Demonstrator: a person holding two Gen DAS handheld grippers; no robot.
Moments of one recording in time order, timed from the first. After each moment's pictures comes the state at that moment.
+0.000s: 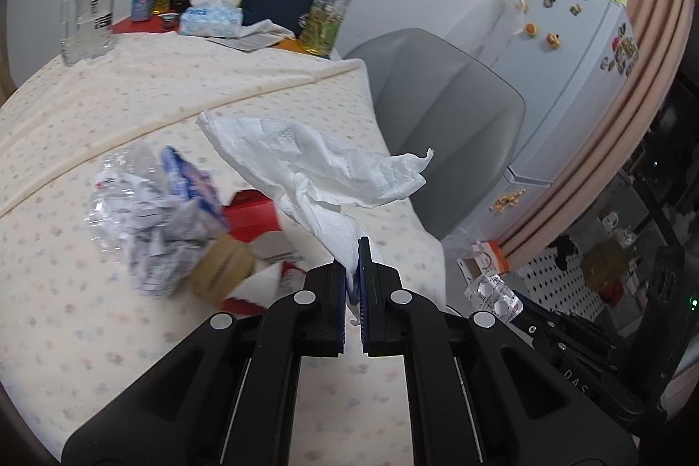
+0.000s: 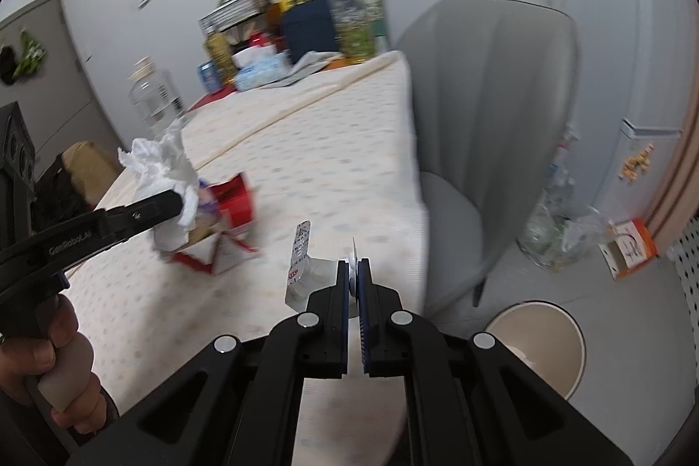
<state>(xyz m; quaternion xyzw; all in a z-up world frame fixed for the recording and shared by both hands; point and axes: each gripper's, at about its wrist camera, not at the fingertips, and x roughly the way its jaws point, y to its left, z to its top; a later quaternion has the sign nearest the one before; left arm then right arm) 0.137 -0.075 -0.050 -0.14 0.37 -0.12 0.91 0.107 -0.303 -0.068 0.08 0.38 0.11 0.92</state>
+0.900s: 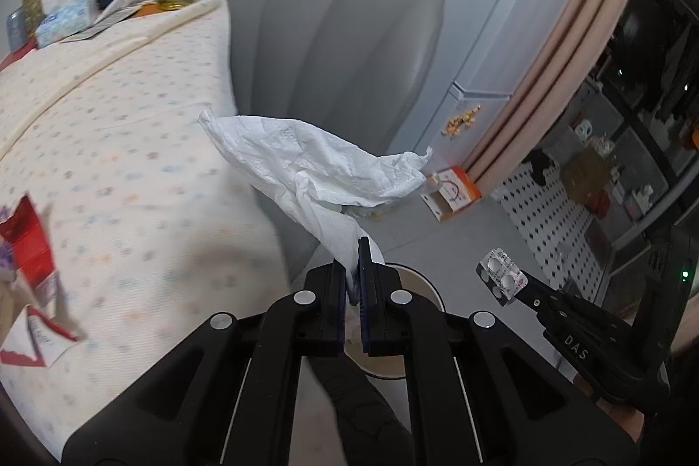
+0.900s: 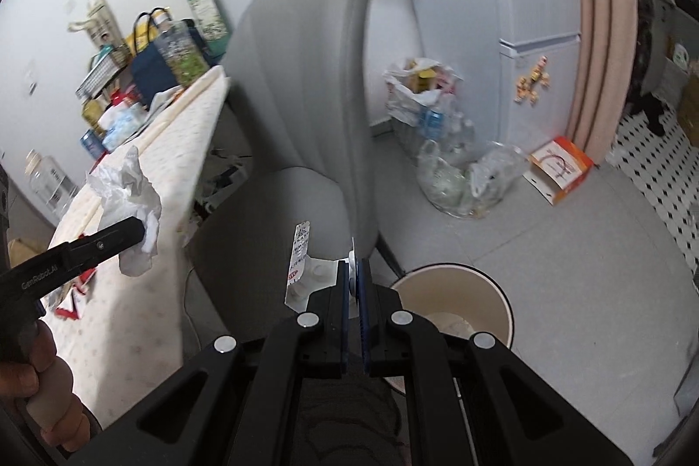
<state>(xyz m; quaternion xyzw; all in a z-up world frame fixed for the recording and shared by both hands) 0.196 -0.253 -0.086 -0.05 0.43 -0.22 0.87 0.114 -0.480 -0.132 0.18 0.40 -0.05 0.90</state>
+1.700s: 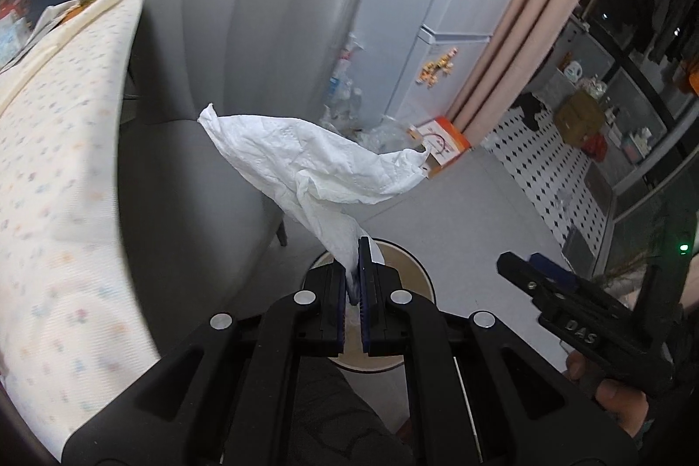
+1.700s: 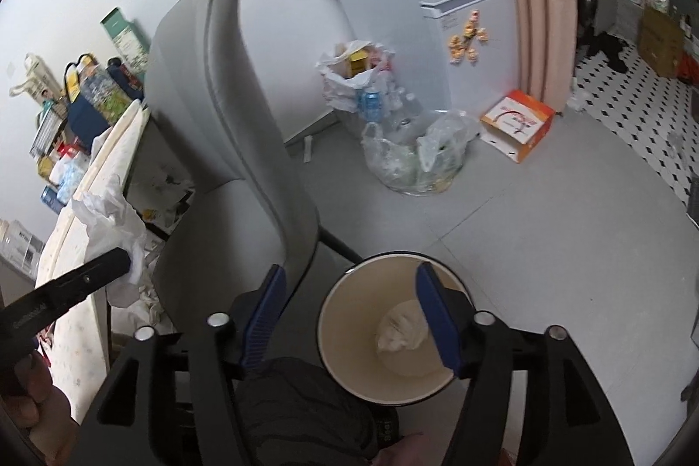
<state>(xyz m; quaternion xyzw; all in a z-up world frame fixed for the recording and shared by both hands) 0.208 -0.355 -0.121 0.02 0.48 -0.26 0.84 0.104 -0.572 -0.181 0.26 0.40 -0.12 0.87</state>
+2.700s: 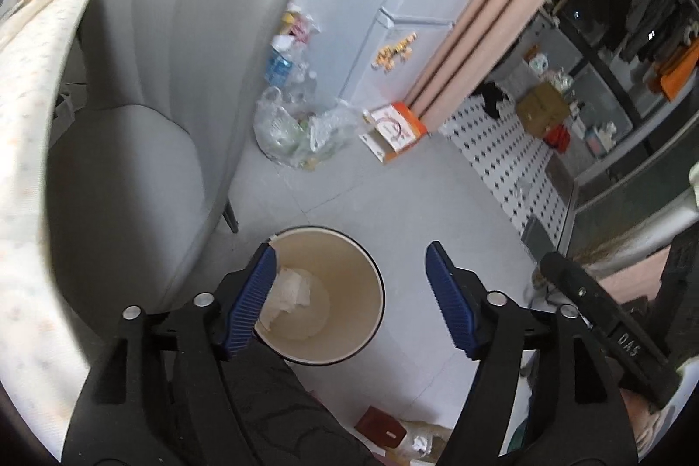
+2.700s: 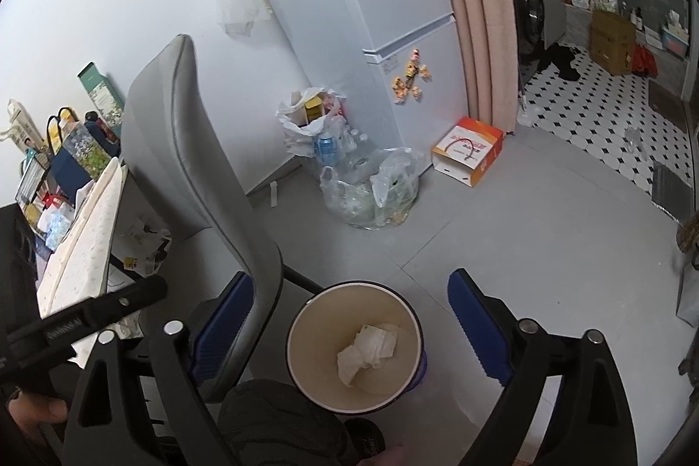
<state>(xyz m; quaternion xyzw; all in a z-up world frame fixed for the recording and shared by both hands) 0.205 -0.372 -0.121 -0.02 0.50 -0.32 0.81 0.054 -0.592 -0.141 0.26 0.35 -0.18 0.88</state>
